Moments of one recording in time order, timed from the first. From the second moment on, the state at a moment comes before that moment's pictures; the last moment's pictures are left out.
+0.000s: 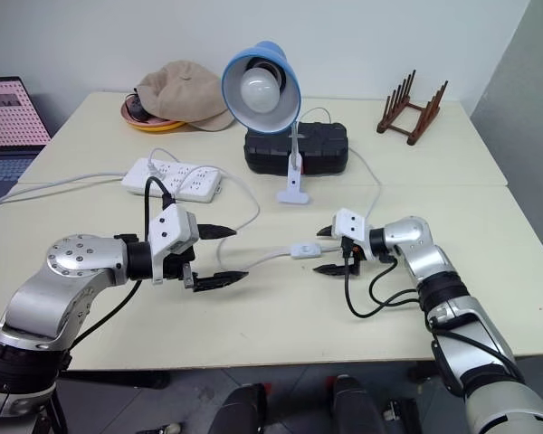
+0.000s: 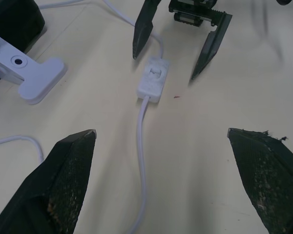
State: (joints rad) left arm -0.35 0.83 -0.03 -0.28 -0.37 0.50 -1.03; right arm -0.83 -0.41 0.30 0.73 0.04 -0.16 1.22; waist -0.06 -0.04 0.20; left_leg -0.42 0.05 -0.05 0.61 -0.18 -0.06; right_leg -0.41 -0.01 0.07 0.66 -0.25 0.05
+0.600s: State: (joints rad) left arm -0.32 0.80 0.02 -0.32 -0.48 0.61 -0.98; right arm -0.85 -0.39 0.29 0.82 0.01 -0.25 1.21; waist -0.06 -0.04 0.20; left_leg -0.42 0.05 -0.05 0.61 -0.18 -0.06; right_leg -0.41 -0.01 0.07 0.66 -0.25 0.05
